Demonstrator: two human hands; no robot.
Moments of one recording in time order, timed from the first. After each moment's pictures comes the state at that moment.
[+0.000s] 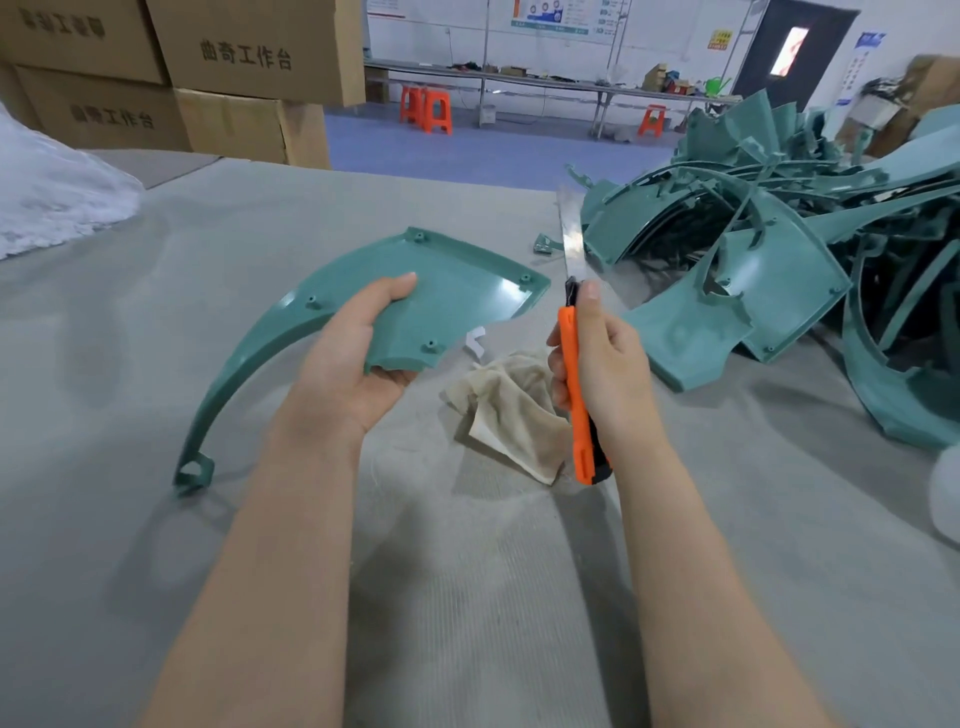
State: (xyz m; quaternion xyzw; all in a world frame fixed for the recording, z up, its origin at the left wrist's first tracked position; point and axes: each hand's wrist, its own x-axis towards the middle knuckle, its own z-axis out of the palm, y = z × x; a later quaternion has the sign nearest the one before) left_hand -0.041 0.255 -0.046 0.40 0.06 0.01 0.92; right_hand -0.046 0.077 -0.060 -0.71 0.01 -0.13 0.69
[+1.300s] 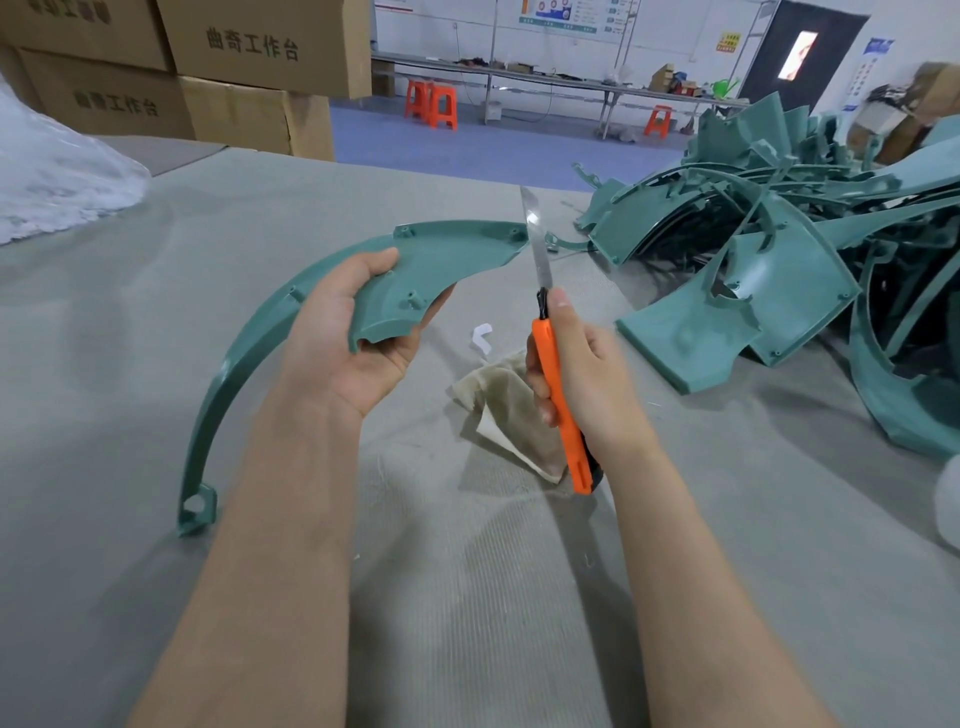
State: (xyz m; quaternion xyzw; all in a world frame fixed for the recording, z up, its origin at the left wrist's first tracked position) left_hand -0.049 0.264 -0.031 0.31 0.05 0.00 0.95; right_hand -0.048 0.088 -0.064 -0.76 -0.07 -0.08 0.65
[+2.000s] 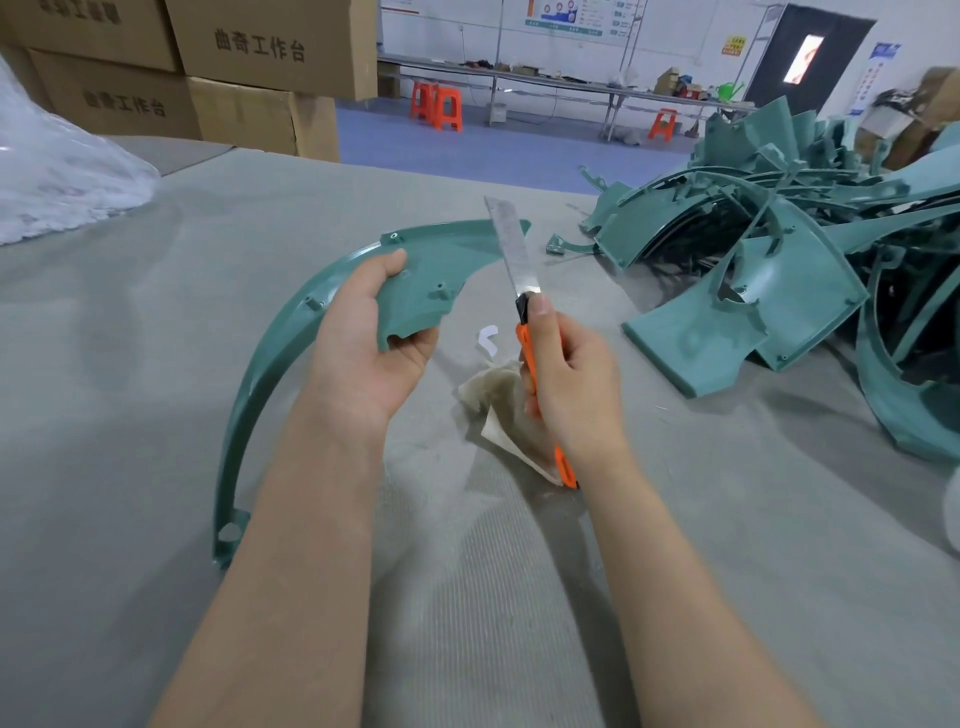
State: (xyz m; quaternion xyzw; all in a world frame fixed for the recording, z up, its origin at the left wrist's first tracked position) left_hand -0.039 0.254 -0.036 0.28 0.09 0.06 0.96; right_hand -0.046 0.110 -0.075 -0.78 -0.05 -0.19 0.59
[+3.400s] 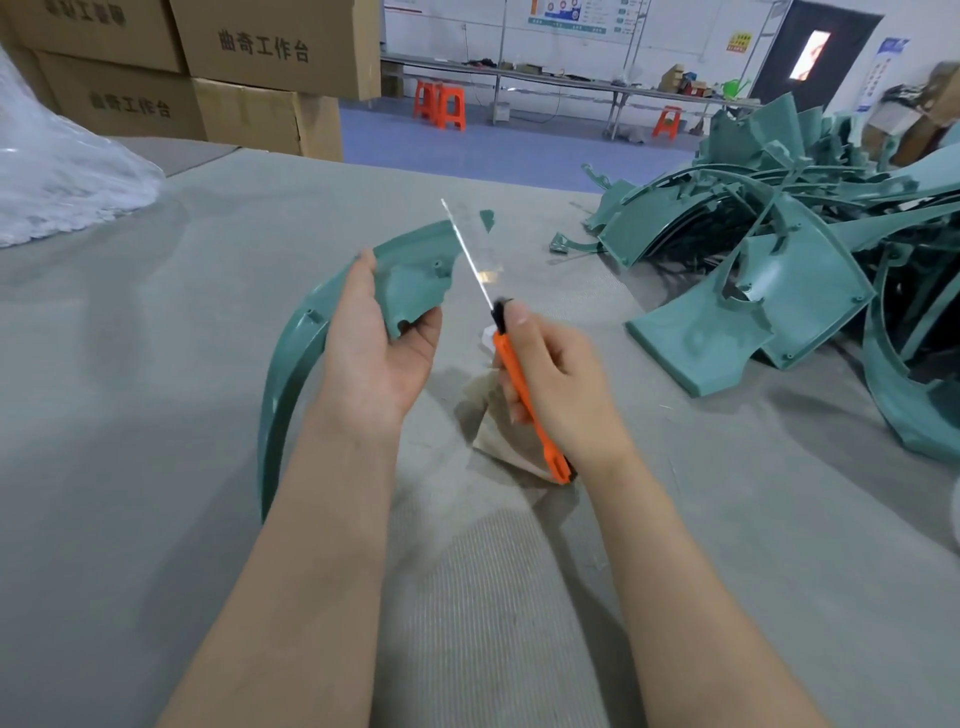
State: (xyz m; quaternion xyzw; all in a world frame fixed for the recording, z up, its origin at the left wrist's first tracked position) left_hand -0.035 0.249 -0.036 0.21 0.11 0.08 0.97; right_hand -0.056 0.113 -0.066 -0.77 -0.15 -0.11 0.62
